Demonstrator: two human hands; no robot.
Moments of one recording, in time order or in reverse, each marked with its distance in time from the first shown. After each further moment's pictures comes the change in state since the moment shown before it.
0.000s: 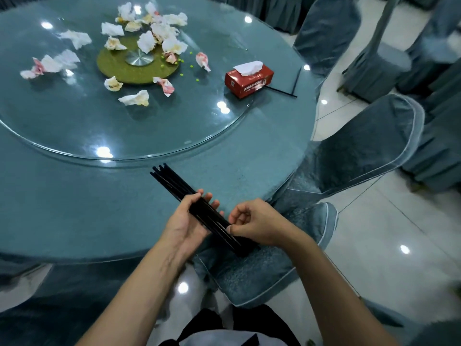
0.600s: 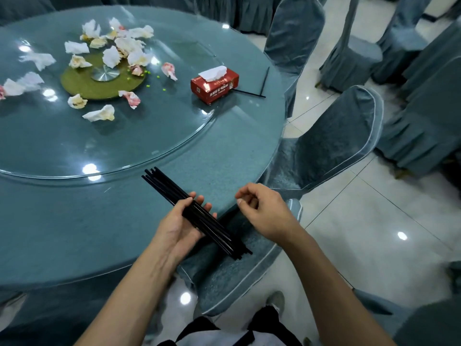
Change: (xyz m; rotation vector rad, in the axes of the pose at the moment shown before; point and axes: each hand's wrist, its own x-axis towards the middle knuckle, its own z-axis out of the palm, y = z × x) left_hand 0.007 -0.054 0.064 0.074 0.014 -0.014; right_hand -0.043 0.054 -0.075 -0.085 0.489 -0.096
